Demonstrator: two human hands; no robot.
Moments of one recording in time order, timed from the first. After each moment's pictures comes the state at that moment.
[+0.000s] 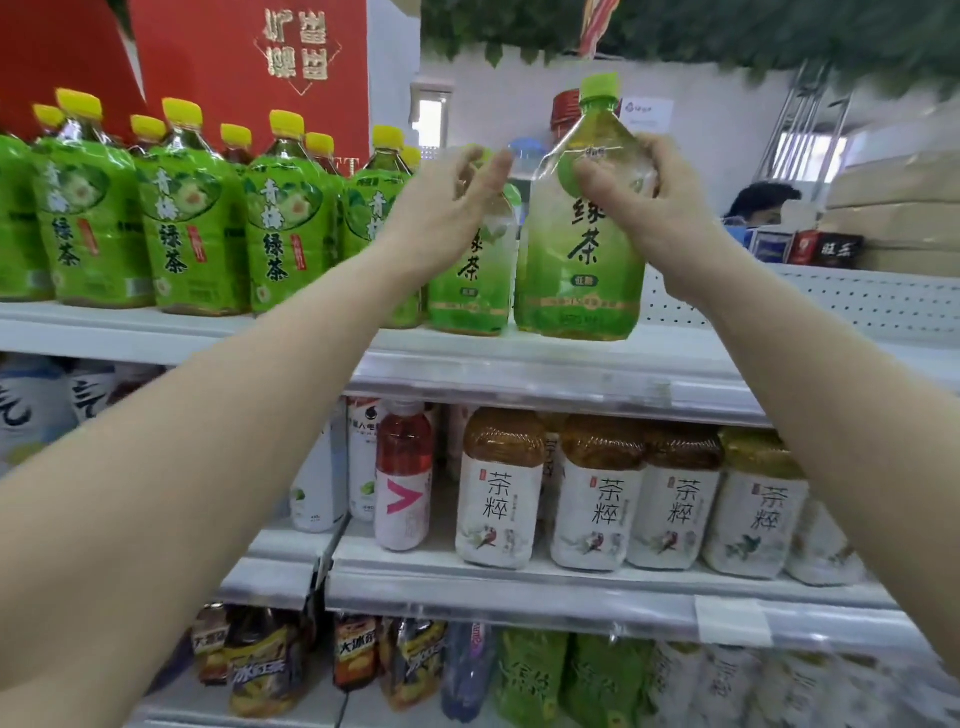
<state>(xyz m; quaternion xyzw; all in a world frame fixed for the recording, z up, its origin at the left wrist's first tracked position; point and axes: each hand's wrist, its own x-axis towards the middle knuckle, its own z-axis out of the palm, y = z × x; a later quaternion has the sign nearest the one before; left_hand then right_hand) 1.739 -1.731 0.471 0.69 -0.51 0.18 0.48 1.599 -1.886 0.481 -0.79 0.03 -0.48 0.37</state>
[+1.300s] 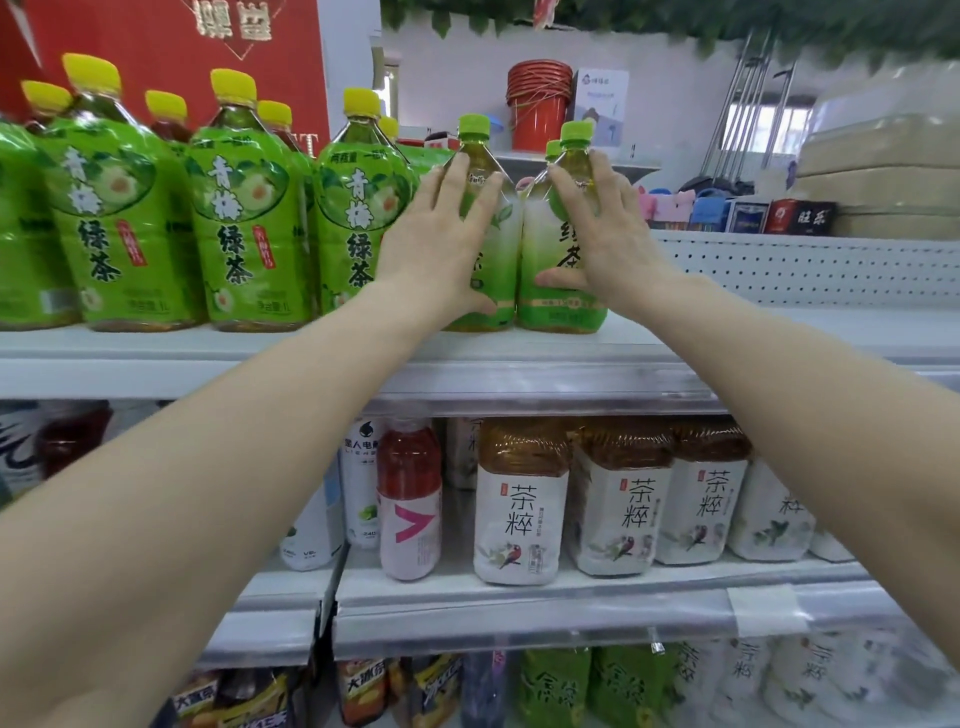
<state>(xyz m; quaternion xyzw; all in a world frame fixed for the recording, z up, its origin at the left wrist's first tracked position) 1.800 -1.772 0.436 0.78 -0.48 0.39 0.12 1.676 -1.934 0.446 -0.89 0.20 -0.38 -0.15</state>
